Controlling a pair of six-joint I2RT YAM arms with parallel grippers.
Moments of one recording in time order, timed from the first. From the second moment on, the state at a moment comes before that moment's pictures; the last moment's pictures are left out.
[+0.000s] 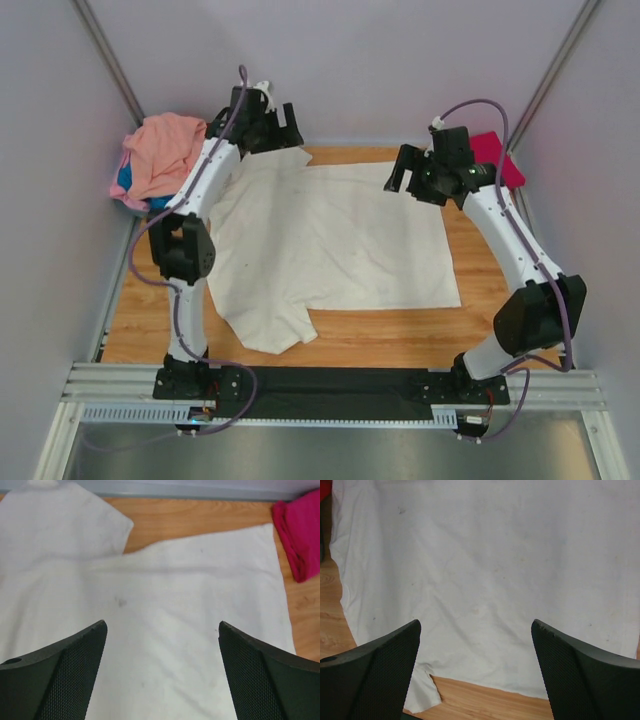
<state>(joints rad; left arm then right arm) -0.24 2.21 2.21 -0.63 0.22 -0.37 0.24 1.57 1.54 -0.75 -0.12 0.47</state>
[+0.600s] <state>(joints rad) -0.76 0.90 0.76 -1.01 -0.06 -0.77 0.32 1.12 0.98 -0.61 0.01 0.59</state>
